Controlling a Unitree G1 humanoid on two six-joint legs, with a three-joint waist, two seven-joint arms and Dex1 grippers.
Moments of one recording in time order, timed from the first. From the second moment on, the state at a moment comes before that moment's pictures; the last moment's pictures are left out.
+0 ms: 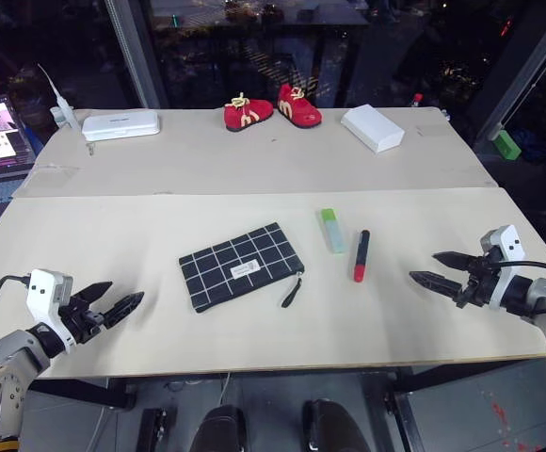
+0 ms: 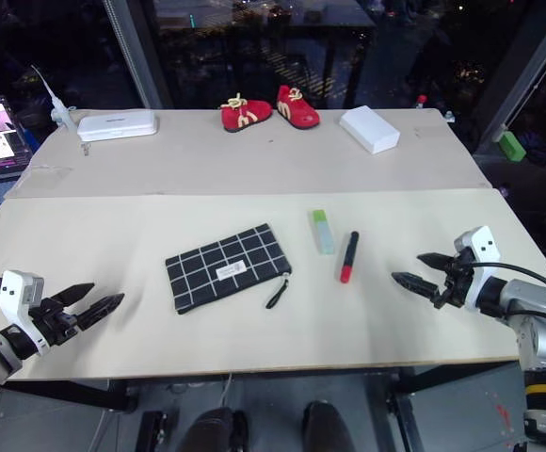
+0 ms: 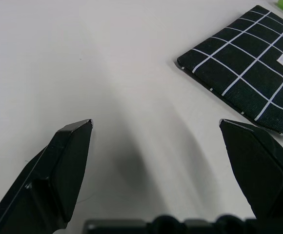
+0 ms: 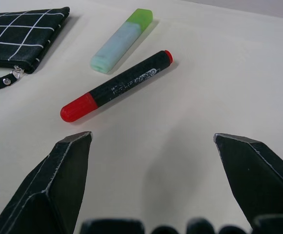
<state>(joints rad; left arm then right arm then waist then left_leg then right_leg) 0.12 0.70 0.47 -0.03 -0.57 0.48 -0.82 -0.24 -0.82 -0.25 0.24 0.42 0.39 1.05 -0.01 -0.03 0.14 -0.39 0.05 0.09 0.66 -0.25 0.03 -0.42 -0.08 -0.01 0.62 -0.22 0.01</state>
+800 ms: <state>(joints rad) 0.01 0.82 0.26 0.16 -0.20 -0.21 -1.03 -0.38 -0.77 -0.21 0.22 0.42 0.47 1.02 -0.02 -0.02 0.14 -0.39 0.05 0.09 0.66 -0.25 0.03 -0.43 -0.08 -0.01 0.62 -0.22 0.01</state>
